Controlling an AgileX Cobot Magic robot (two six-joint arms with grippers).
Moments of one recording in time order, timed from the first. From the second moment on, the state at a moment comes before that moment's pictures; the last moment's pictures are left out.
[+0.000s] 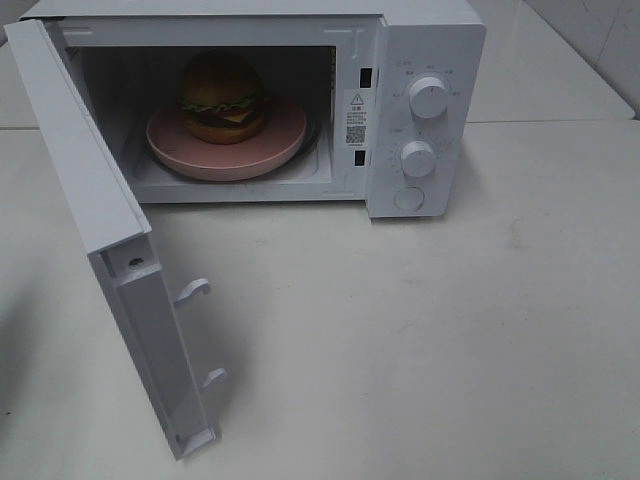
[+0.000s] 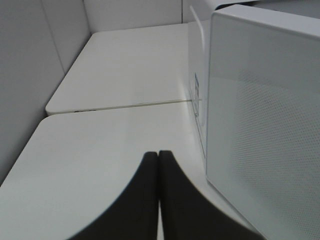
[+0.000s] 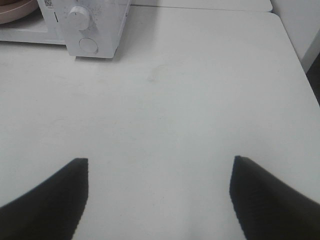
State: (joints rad) left arm 0.05 1.09 -0.22 0.09 -0.60 0.03; right arm 0.12 0.00 -0.51 -0.08 1.04 0.05
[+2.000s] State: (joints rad) left arm -0.51 1.84 -0.67 -0.06 -0.98 -0.02; right arm 0.12 0.00 -0.51 -0.08 1.04 0.05
